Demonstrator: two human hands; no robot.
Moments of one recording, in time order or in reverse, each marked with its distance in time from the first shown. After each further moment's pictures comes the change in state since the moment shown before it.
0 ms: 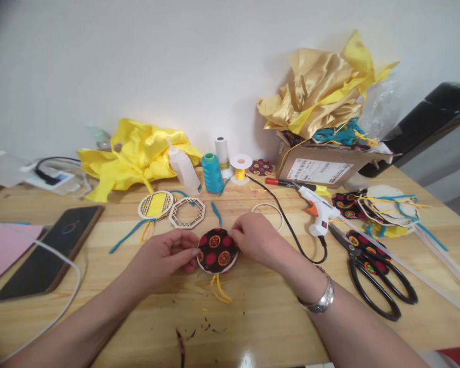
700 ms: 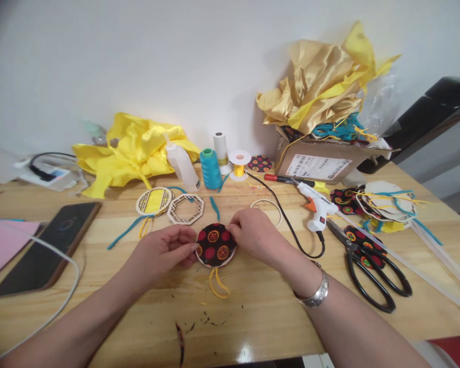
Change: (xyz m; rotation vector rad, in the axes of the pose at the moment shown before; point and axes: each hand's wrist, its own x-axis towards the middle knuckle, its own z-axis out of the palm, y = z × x) left_hand -0.001 -0.005 -0.001 0.091 0.051 0.071; right_hand 0.001 0.001 0.003 -0.032 0.061 -0.010
